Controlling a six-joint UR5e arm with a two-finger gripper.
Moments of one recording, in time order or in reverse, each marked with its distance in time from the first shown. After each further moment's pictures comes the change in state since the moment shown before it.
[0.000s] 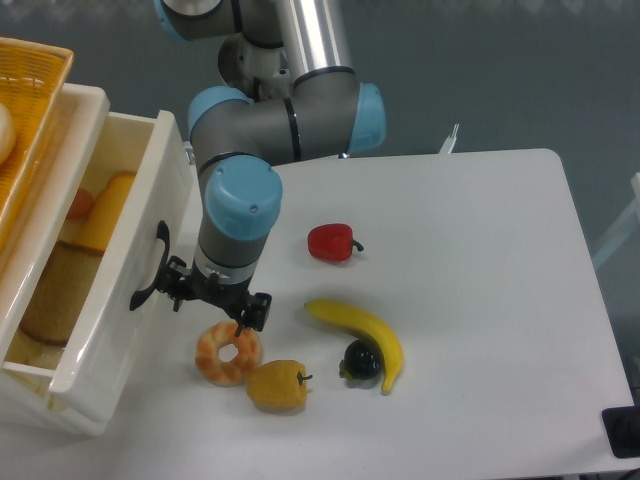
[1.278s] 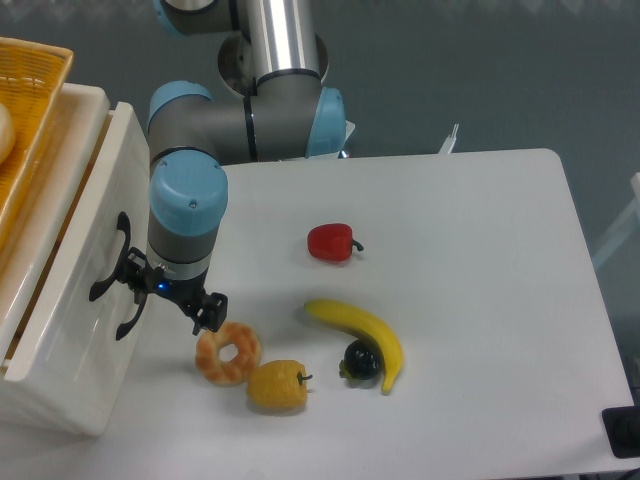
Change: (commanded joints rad) arm -0.063 -0.002 0.002 0.006 0.002 0.020
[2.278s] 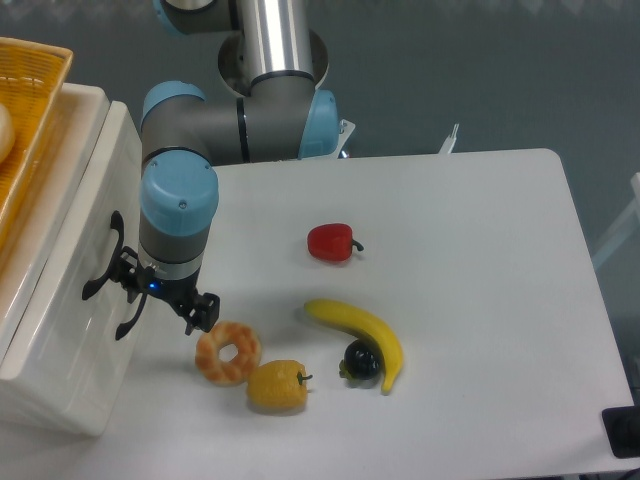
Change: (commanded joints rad) arm -0.011 -0.002 0.002 0.000 0.002 0.000
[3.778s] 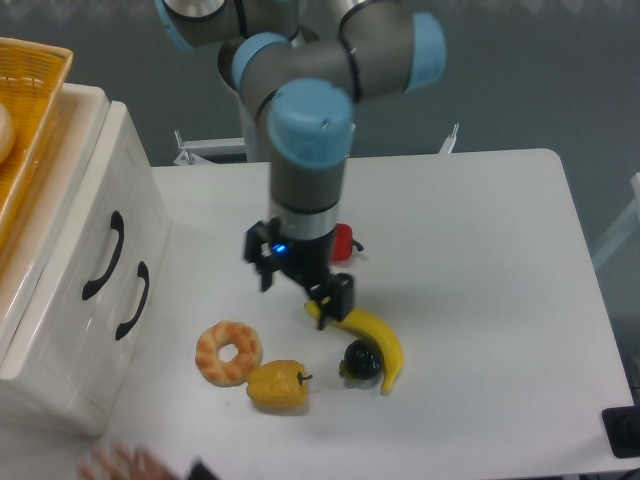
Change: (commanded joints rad) arm 0.348 0.135 0.063 -0.005 0.164 0.661
